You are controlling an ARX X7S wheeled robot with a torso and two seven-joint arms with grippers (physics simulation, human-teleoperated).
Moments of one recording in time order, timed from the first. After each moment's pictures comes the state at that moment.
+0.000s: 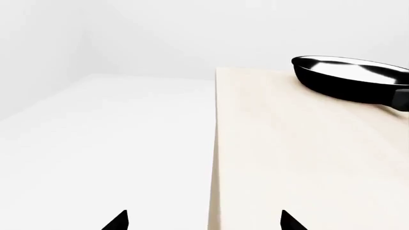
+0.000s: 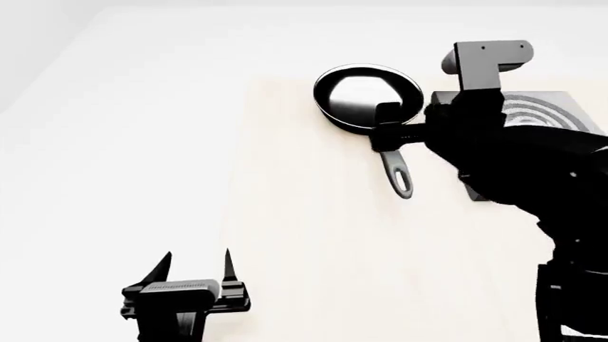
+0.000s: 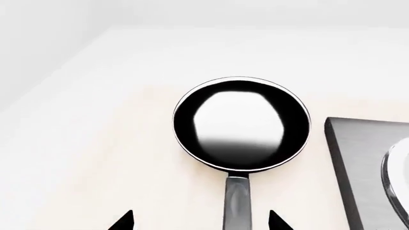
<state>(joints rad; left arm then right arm) -0.03 -0.29 0.33 0.01 -0.32 0.11 -0.35 1.10 0.40 -0.21 0.01 0.91 1.21 0.32</state>
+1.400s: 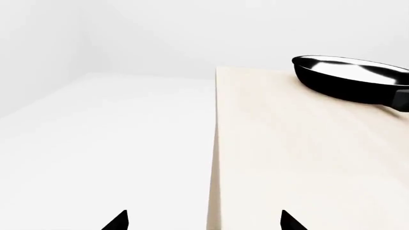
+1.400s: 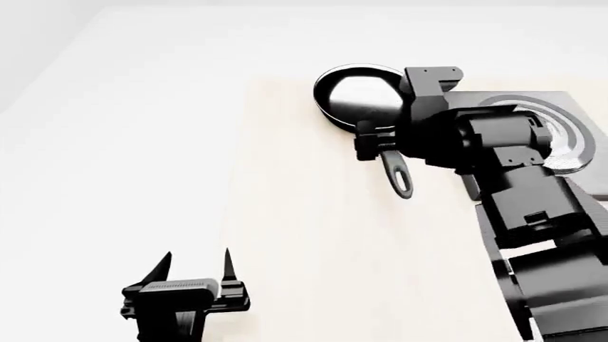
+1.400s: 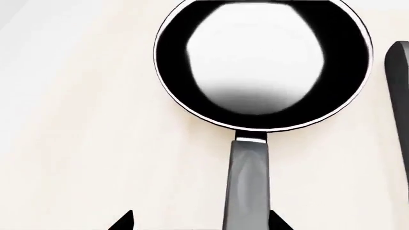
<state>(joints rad) -0.04 -0.30 0.34 0.01 -0.34 0.12 -0.36 1.46 0.18 -0.57 1.09 0.59 0.85 -0.18</state>
